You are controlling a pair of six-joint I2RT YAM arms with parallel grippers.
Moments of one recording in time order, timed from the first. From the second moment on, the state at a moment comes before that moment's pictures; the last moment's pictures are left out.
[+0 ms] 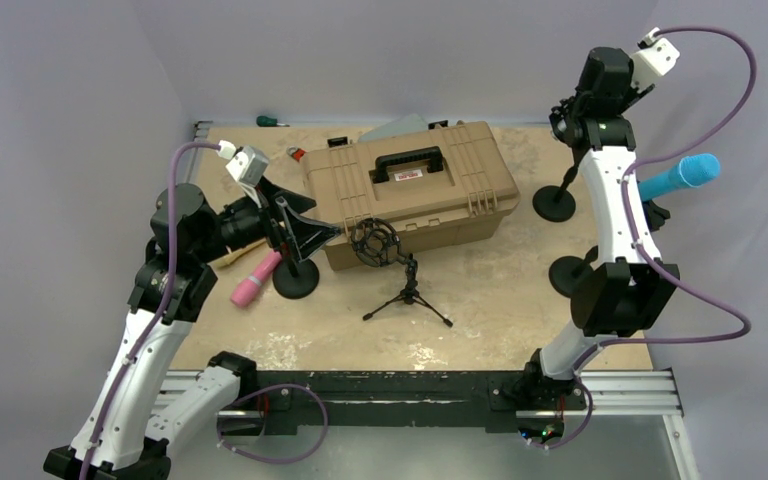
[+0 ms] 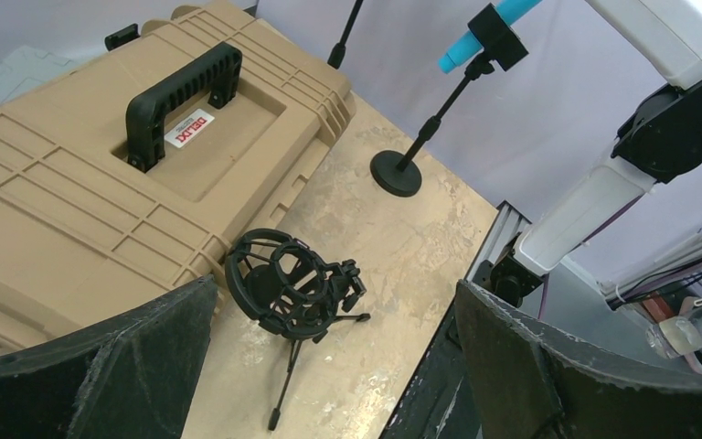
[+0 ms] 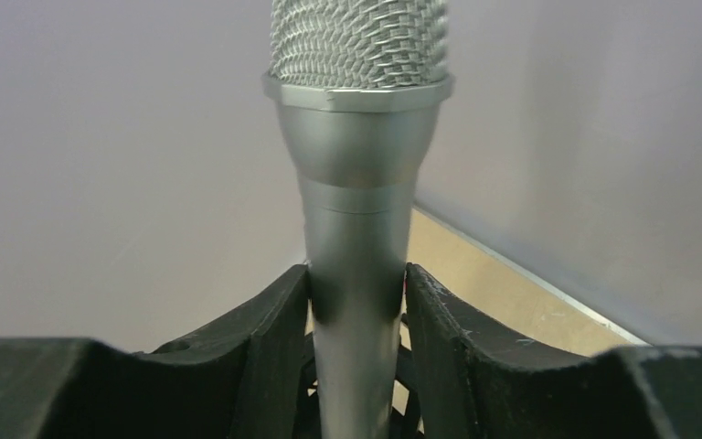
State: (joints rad) left arm -0.31 0.81 1.10 -0.36 0.69 -0.35; right arm -0.04 1.67 1.79 -0.31 0.72 0.47
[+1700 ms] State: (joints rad) left arm -0.31 0.87 1.10 -0.34 0.72 -0.39; right arm 0.26 1.23 1.51 -0.11 -0.45 0.18
